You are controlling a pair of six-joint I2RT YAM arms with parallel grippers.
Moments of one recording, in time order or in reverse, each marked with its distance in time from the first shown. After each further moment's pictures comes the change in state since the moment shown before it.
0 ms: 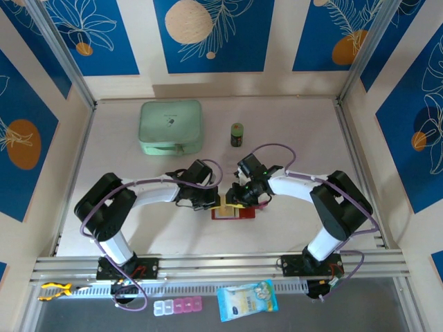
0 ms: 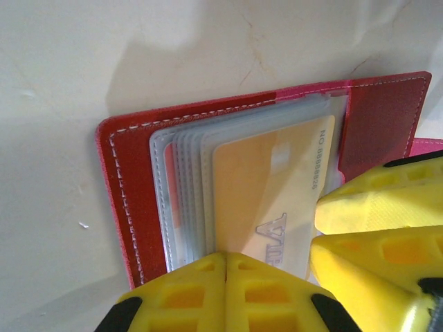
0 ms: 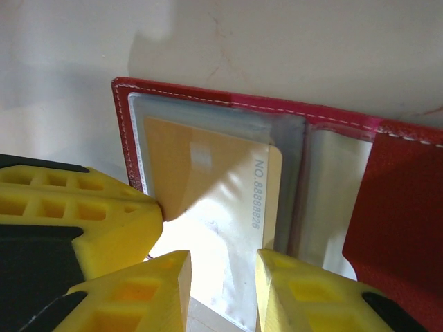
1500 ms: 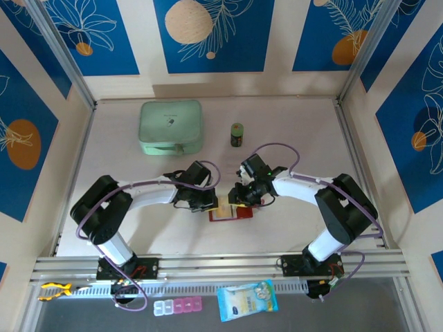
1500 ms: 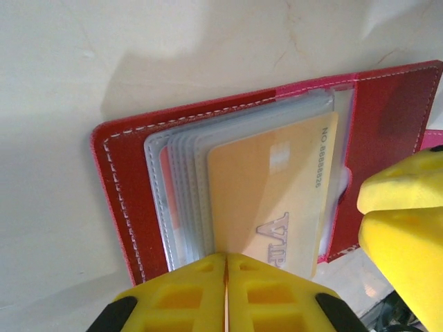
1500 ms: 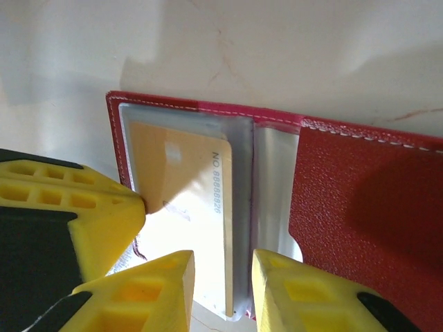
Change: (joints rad) left arm -0.004 -0.039 -0.017 -0.049 -0.034 -0.019; right arm -0.026 -0.044 -0.040 0.026 -0.013 -0.055
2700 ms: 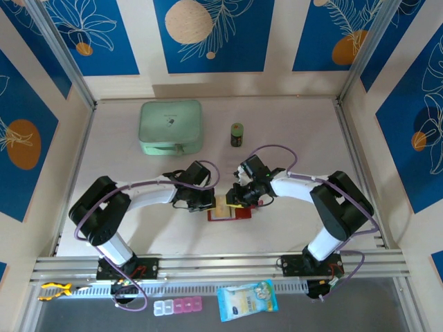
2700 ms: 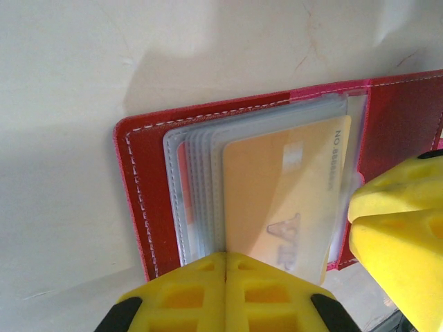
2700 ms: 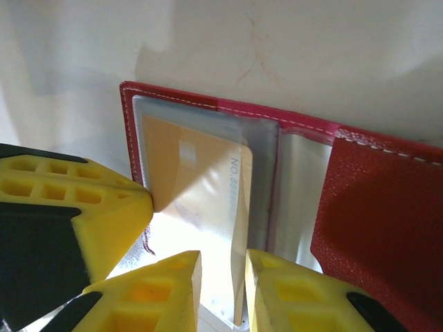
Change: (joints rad) left arm 0.000 -0.011 0.005 -0.040 -0.042 0.022; right arm 0.000 0.044 -0.011 0.077 -0.067 0.015
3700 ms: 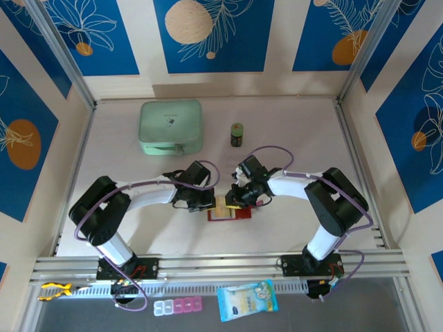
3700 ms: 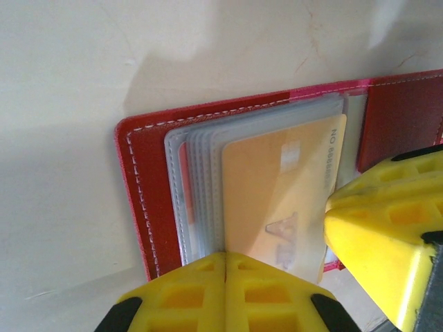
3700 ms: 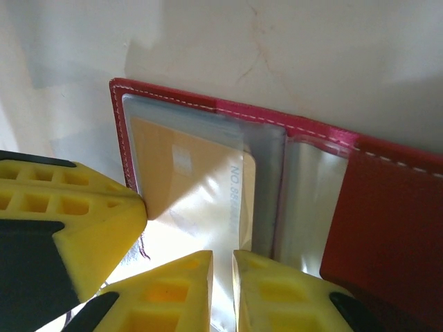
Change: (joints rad) left arm 0.000 0.000 0.000 0.000 0.000 0.000; right arm 0.008 0.047 0.015 0.017 -0.028 0.000
